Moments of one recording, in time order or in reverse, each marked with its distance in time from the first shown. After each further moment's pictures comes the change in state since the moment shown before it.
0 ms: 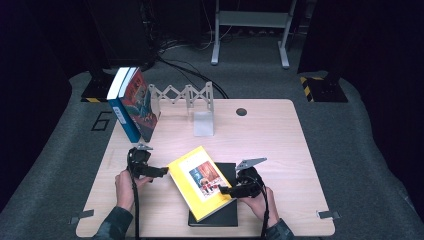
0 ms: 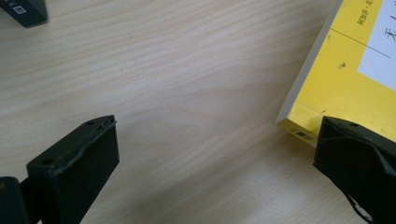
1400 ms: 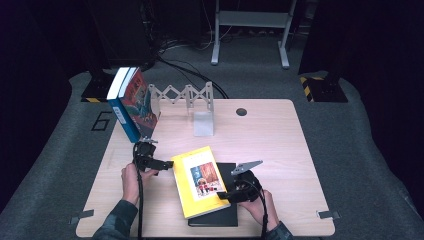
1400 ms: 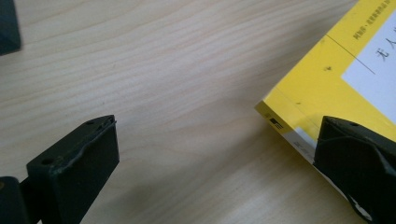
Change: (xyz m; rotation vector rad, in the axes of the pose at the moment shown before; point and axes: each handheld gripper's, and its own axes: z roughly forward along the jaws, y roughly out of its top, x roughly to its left) left arm -0.003 0.021 0.010 0.033 -0.051 -0.009; right arm 0.016 0.000 0.000 0.049 0.006 -0.043
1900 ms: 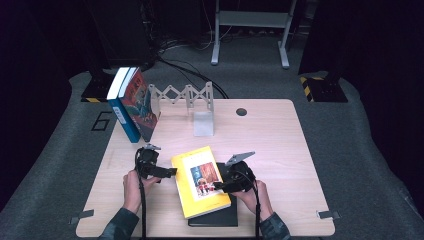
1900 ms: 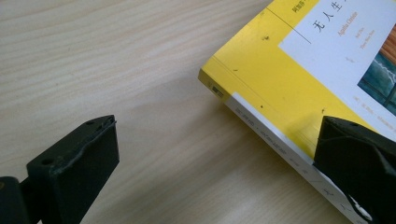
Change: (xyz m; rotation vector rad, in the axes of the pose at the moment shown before) left arm -0.021 -0.014 -0.007 -0.008 -0.034 0.038; right arm -0.010 0.026 0.014 0.007 -0.071 -0.022
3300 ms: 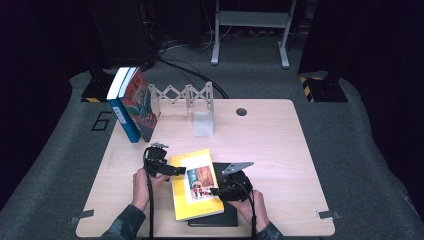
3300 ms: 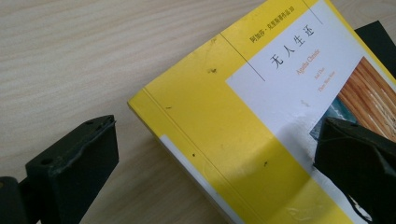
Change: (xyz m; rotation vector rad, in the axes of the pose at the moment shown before) left arm -0.012 0.011 0.020 0.006 -0.121 -0.064; right arm 0.026 -0.014 0.002 -0.056 -0.026 -0.001
